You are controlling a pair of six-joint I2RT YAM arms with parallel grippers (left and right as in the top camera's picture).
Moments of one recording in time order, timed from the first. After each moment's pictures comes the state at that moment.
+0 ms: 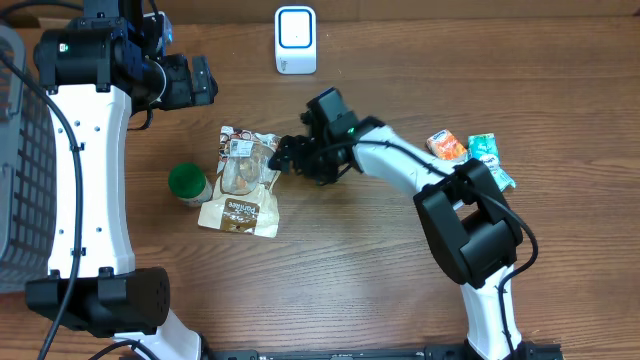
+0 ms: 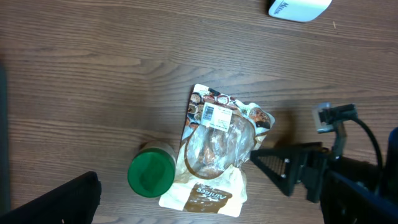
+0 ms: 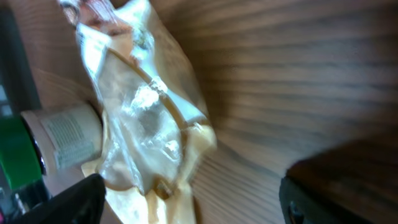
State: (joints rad) left arm 0.02 1.82 2.10 -1.42 0.07 -0.15; right arm 0.59 2.18 1.51 -0.38 -0.50 0.73
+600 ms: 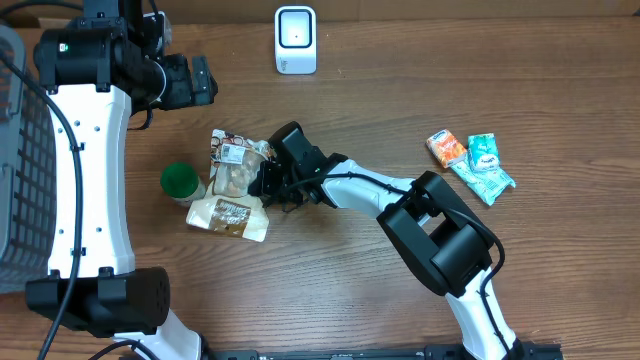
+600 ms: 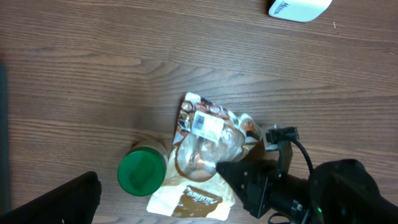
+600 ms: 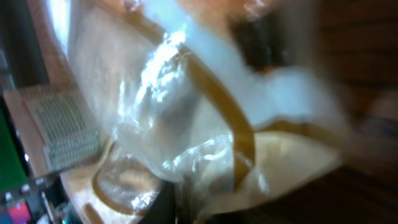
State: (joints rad) left arm 0.02 1.82 2.10 -1.42 0.07 -0.15; right arm 0.74 2.24 1.43 -0.12 -0.45 0.95
